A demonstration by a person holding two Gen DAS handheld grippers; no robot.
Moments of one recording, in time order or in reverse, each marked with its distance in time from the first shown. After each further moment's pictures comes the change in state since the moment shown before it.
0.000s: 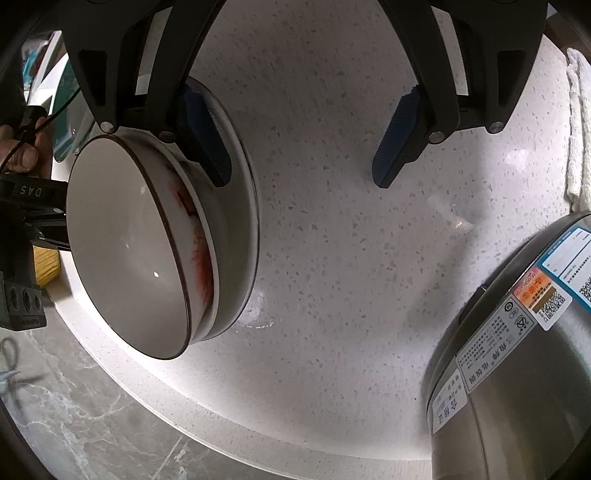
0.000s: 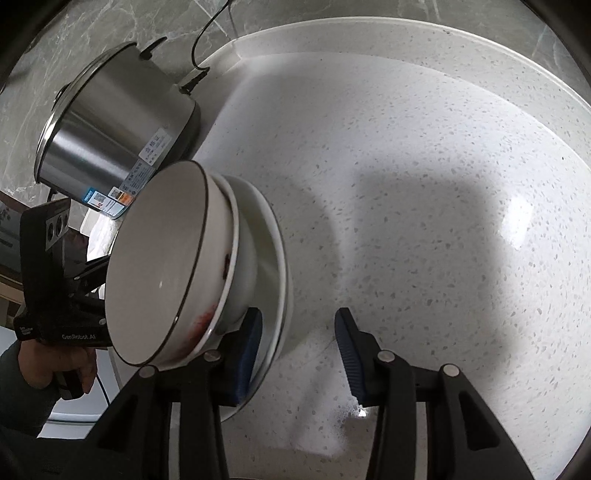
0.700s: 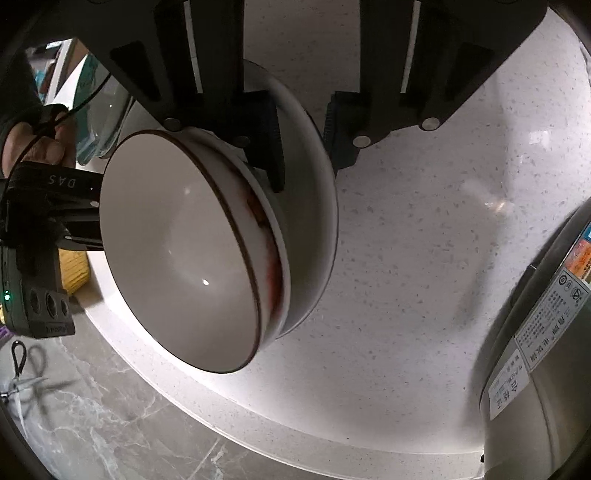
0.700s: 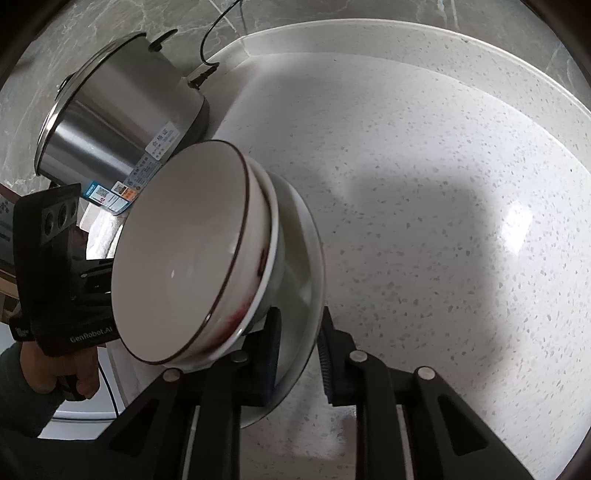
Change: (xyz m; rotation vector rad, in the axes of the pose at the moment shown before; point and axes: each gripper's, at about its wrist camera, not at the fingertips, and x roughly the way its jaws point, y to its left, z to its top) left arm 0.020 -0.022 0.019 0.046 -0.007 -0.134; right arm 0.008 0.013 0.004 -0.024 0.006 -0.006
